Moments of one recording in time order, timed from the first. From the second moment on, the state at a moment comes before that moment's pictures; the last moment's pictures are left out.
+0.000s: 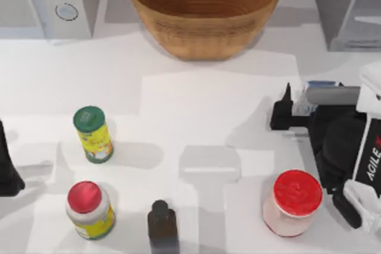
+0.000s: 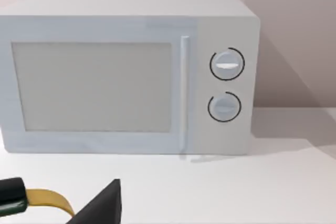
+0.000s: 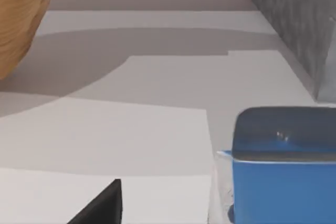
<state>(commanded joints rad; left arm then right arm) 0.00 0.00 0.00 0.00 0.00 0.00 0.40 2.41 0.64 1.65 0.44 0.06</state>
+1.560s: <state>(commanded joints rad) 0.00 0.00 0.00 0.00 0.00 0.00 0.40 2.32 0.64 1.57 0.43 0.06</state>
